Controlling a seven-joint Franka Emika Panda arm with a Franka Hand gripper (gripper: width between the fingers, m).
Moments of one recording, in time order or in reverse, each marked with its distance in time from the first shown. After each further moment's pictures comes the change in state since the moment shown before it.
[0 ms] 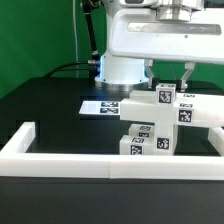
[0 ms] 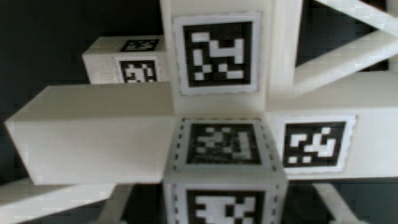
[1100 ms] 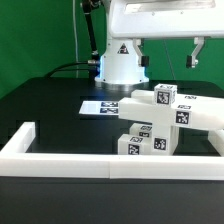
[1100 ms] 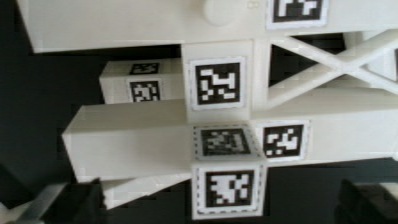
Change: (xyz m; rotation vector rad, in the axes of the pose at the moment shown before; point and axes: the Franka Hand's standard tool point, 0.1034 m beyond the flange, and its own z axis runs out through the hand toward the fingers) arm -0.016 0.008 -0.036 0.055 -0.025 0.028
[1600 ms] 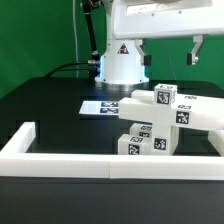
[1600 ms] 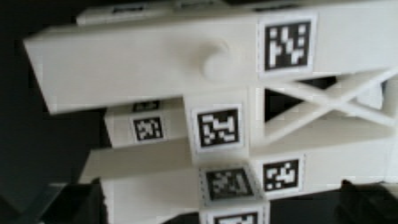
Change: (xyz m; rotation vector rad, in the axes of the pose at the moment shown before) arm -0.034 0.009 -0.009 0.062 -0.072 0.089
